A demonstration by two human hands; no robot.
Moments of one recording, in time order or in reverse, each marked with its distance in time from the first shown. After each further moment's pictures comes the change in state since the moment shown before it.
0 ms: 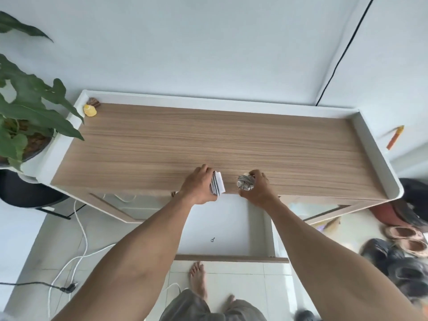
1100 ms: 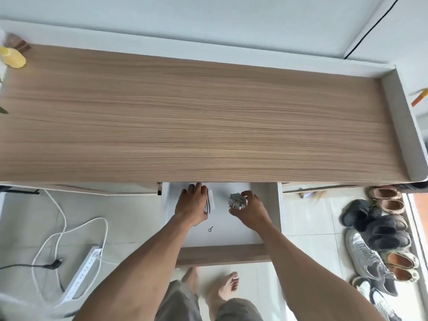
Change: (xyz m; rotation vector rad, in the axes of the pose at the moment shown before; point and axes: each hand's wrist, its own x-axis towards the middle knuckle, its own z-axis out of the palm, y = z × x) left_hand 0.005 -0.051 0.137 0.139 -0.294 -0.049; right_hand 0.009 0.076 0.110 -0.011 -0.182 0.344
